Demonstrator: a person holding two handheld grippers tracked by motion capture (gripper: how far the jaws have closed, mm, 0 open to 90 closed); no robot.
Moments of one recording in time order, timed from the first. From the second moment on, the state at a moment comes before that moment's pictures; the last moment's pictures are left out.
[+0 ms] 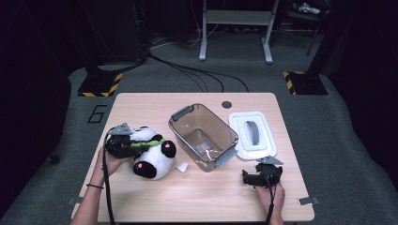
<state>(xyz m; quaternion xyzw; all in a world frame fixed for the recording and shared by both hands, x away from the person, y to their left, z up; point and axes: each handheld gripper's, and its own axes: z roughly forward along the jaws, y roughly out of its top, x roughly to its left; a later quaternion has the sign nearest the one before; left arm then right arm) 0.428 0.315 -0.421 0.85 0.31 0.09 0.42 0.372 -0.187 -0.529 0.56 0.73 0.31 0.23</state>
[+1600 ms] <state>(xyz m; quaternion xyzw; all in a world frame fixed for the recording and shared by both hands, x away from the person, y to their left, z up) 0.436 0.276 -0.276 0.83 0.18 0.14 0.51 0.372 -0.187 -0.529 0.56 0.73 0.31 0.23</state>
